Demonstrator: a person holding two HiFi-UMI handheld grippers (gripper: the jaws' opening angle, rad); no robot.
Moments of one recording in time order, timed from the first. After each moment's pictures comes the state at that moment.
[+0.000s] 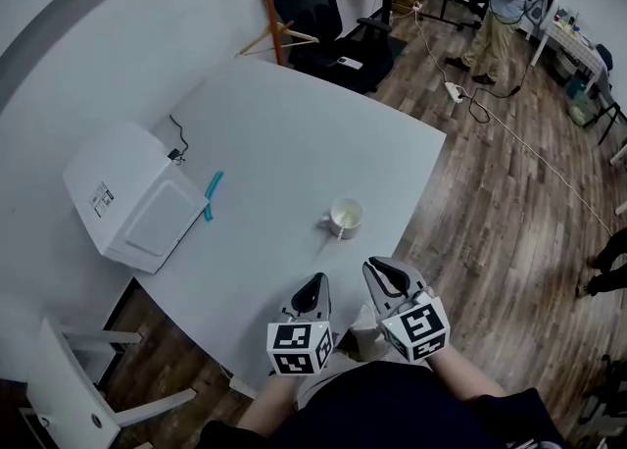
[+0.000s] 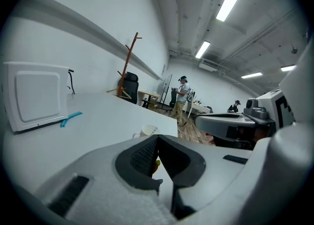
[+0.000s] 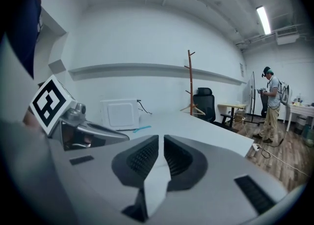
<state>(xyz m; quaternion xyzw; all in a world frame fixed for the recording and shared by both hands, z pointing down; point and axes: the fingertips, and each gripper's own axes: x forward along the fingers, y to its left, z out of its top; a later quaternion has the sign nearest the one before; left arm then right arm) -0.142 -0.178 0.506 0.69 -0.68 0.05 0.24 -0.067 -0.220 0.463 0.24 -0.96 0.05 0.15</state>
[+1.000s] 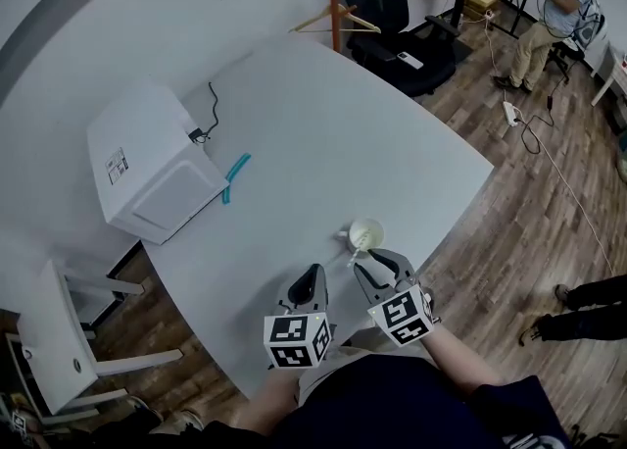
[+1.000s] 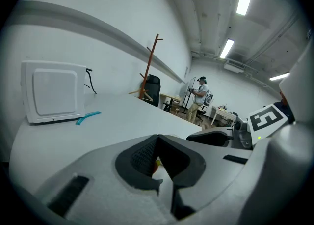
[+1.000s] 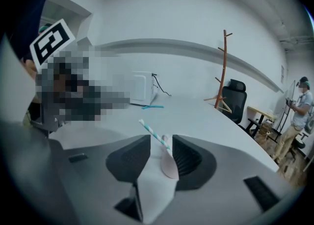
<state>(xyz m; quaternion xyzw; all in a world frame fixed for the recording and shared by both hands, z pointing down) -0.187 -0.224 0.521 0.58 -0.78 0.03 0.26 -0.124 -0.287 0.546 0.08 -0.96 -0.05 0.27</state>
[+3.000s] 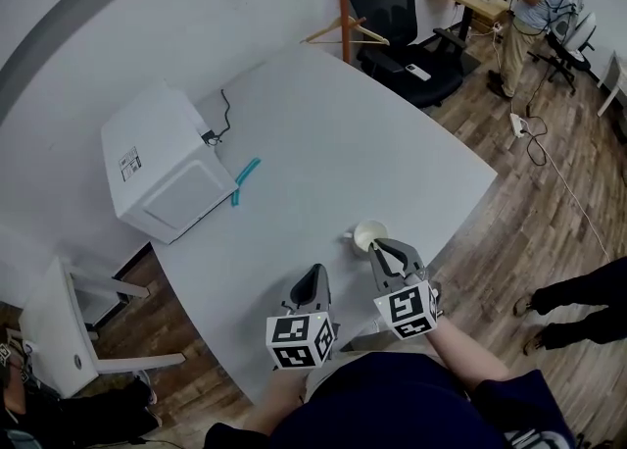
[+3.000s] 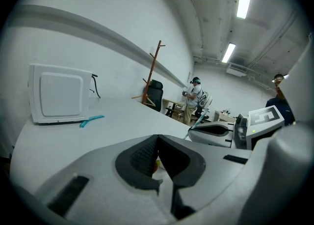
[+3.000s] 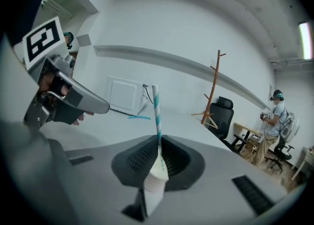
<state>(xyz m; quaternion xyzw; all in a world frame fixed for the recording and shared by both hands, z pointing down) -0.194 -0.217 0.511 0.56 -0.79 0.00 0.24 -0.132 -0.316 0.509 0.14 -0.96 -0.12 0.21</state>
